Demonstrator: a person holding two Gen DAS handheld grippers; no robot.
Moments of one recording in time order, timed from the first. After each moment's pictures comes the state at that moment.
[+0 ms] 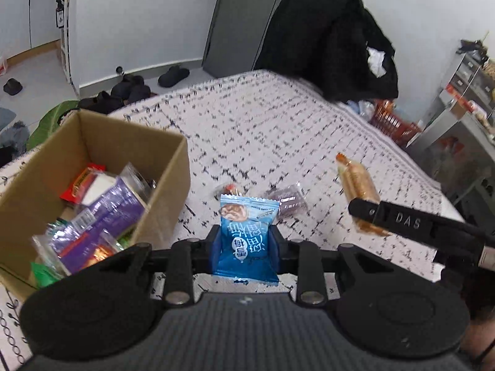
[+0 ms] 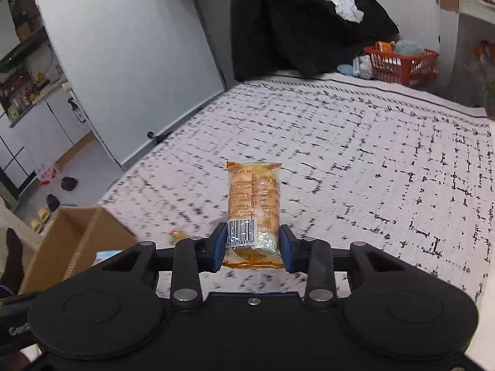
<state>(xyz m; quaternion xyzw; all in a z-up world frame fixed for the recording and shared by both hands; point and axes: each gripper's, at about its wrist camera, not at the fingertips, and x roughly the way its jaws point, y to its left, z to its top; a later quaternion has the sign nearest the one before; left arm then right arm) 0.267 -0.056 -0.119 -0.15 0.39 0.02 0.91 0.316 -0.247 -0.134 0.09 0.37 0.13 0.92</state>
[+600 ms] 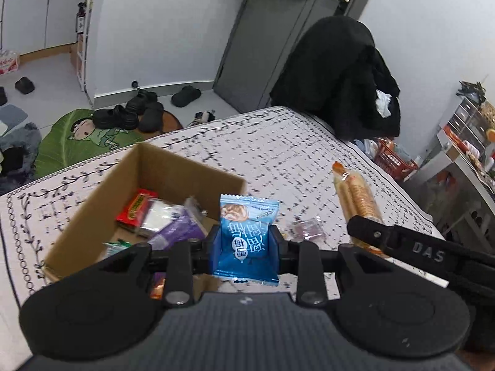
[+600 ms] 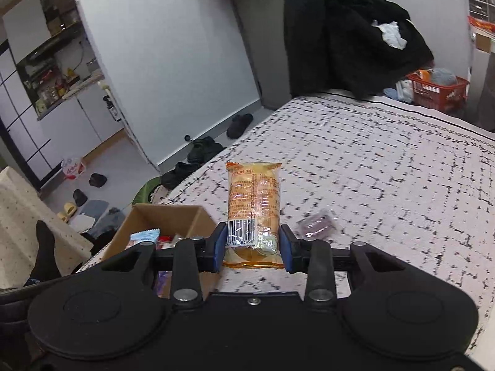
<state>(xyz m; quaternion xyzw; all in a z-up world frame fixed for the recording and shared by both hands) 0.234 0.017 -0.085 -0.19 0.35 0.03 0.92 0.267 -0.171 -0.082 0.08 0.35 0.17 0.92</state>
